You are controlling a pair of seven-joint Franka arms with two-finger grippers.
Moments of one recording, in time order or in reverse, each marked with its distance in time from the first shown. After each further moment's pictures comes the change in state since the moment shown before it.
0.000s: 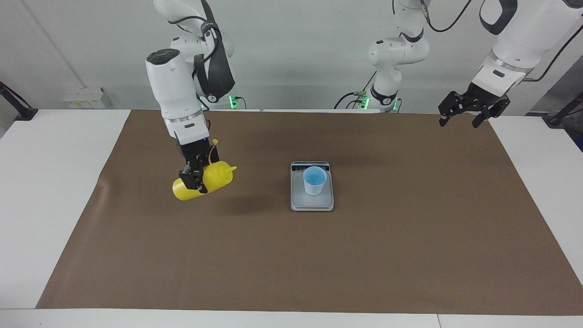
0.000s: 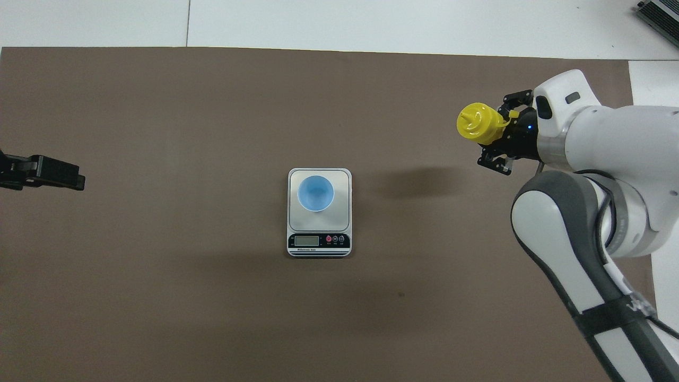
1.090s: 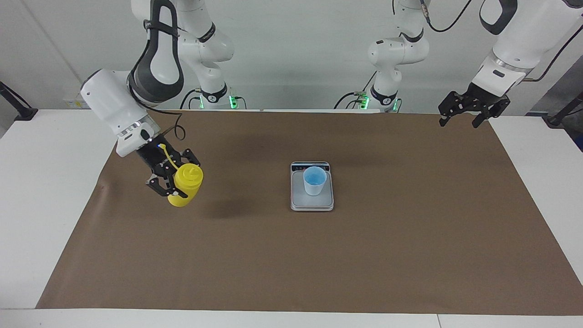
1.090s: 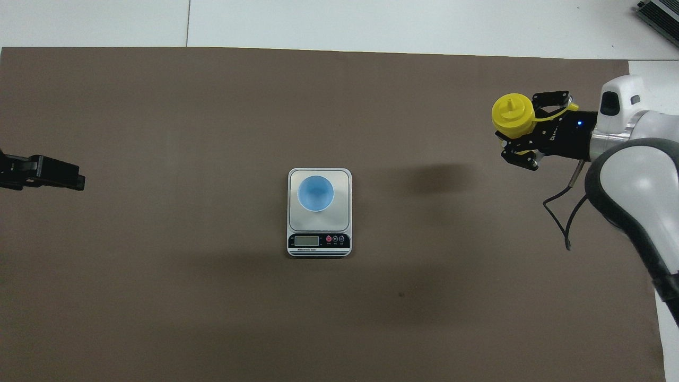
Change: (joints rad) left arm 0.000 0.000 0.000 0.000 0.000 0.000 0.000; right arm -0.197 0.001 -0.005 -0.040 0.739 -0.034 -0.393
